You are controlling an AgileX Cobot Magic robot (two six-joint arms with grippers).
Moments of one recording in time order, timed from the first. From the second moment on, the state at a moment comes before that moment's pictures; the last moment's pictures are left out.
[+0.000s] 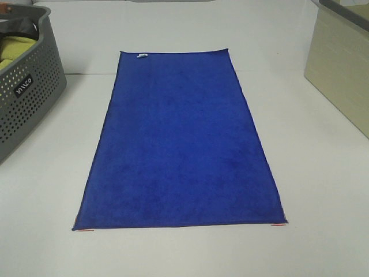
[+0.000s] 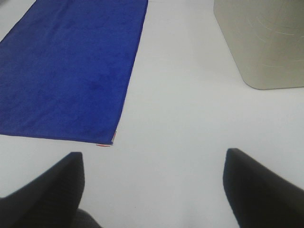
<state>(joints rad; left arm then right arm) -0.02 0.00 -0.51 -0.23 1.07 0.28 0.03 0.00 -0.50 0.10 1.07 -0.12</state>
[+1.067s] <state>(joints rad) -0.02 0.00 -0.51 -0.23 1.07 0.28 0.03 0.00 -0.50 0.10 1.07 -0.12</state>
